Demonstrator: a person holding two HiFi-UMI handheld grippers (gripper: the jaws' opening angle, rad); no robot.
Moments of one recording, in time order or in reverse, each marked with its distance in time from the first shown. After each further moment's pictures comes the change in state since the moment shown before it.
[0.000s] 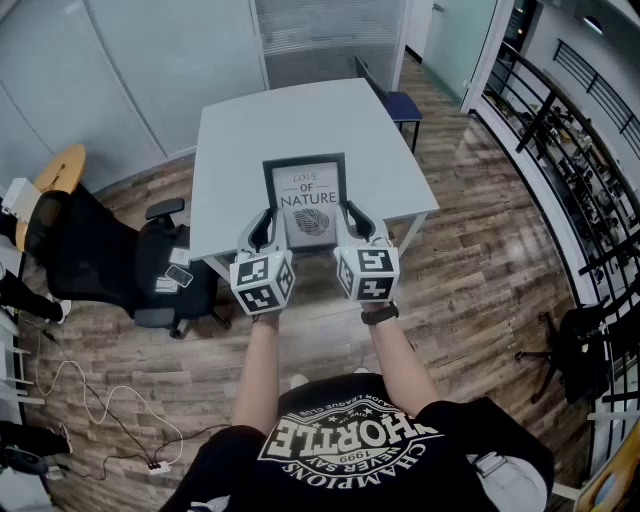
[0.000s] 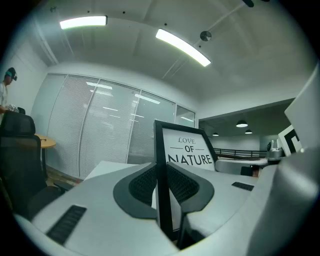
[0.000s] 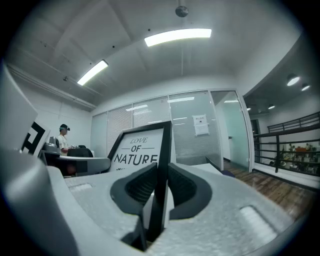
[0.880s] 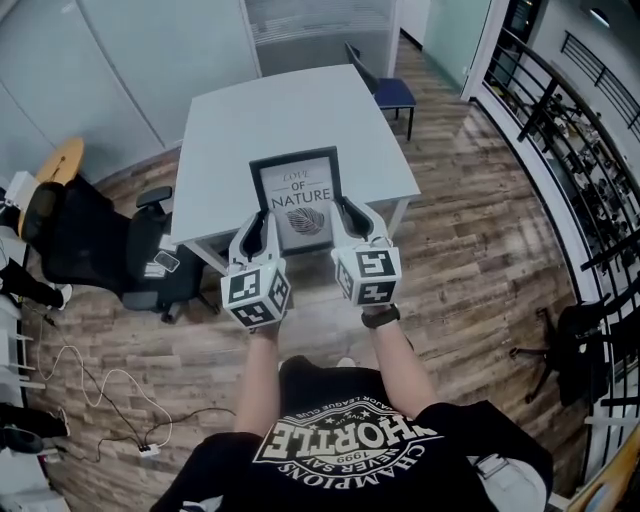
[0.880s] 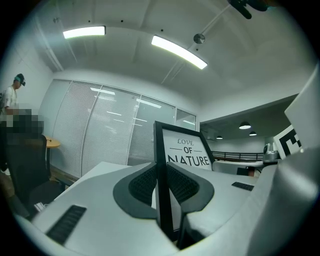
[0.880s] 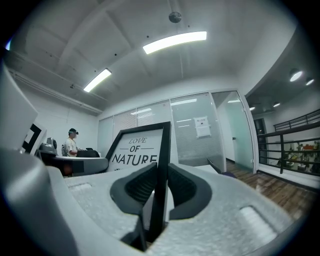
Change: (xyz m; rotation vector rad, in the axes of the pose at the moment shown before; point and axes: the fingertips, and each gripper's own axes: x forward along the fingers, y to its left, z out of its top) left arm -0.034 -0.086 -0.006 -0.012 -0.059 0.060; right arm -0.064 -0.053 0.009 -0.002 -0.035 0.082
